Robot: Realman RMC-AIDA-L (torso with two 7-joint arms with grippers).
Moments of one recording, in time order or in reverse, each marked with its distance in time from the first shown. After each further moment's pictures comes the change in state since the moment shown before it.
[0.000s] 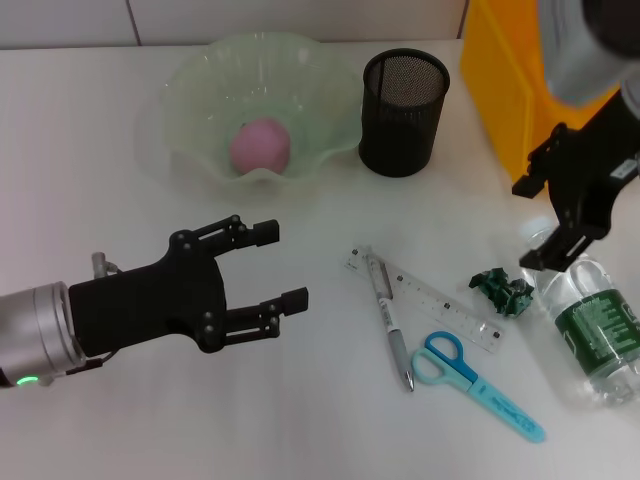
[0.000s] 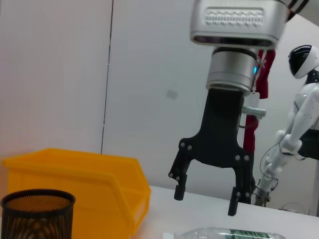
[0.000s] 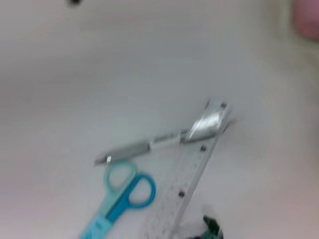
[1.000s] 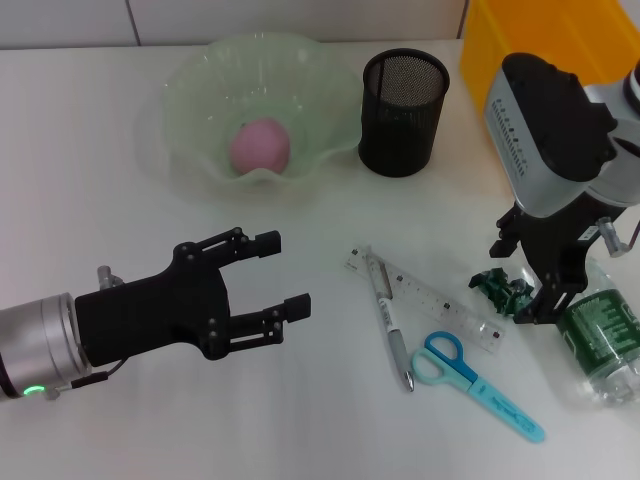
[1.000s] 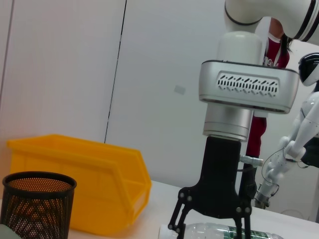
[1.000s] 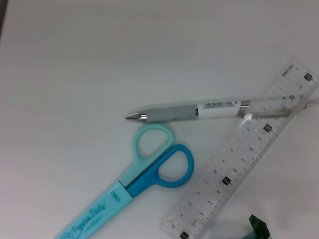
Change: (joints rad) left arm -0.002 -0.003 0.002 -0.049 -0.005 -0.017 -0.026; right arm 0.016 0.006 -0.100 0.345 -0.009 0.233 -0.239
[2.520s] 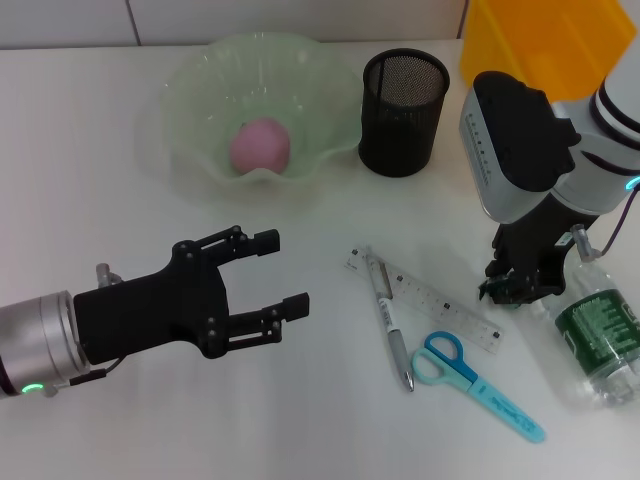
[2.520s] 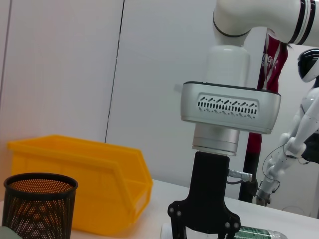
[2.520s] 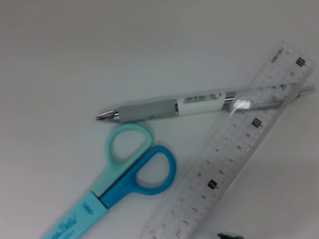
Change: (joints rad) left arm -0.001 0.002 0.000 0.006 0.004 -0.002 0.008; right arm 0.049 0.004 -0.030 0.155 -0.011 0.127 0.043
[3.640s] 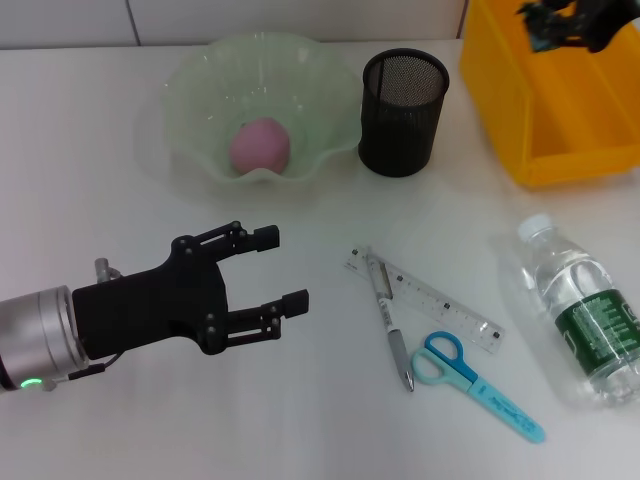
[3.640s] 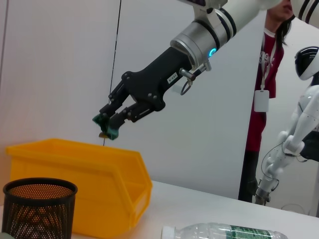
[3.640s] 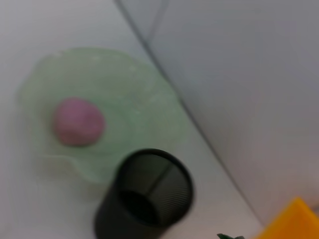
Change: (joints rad) left arm -0.007 0.004 -0.001 0.006 0.001 0.003 0.004; right arm -0.110 -0.017 0.462 -0.491 0.102 0.089 0.148
